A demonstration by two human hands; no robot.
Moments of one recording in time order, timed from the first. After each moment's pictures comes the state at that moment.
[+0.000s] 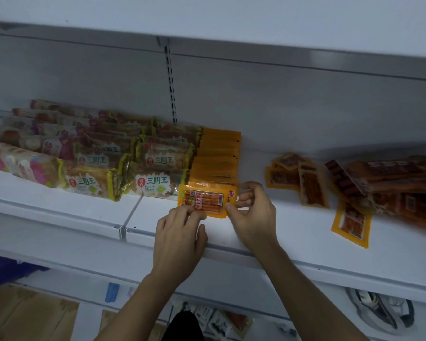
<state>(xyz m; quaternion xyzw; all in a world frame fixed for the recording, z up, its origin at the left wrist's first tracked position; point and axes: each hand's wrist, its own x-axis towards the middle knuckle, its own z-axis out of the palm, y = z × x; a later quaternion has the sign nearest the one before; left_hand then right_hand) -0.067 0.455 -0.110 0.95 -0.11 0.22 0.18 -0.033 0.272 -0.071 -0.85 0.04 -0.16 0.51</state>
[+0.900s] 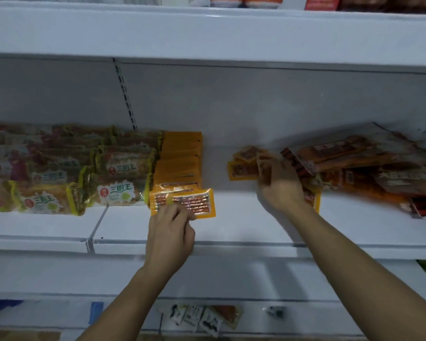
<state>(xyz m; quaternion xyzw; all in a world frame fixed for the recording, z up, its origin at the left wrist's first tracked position) -0.060 0.418 -0.099 0.93 -0.19 0.23 0.22 -0.007 0.122 -0.052 -0.95 0.08 -0.27 0.15</state>
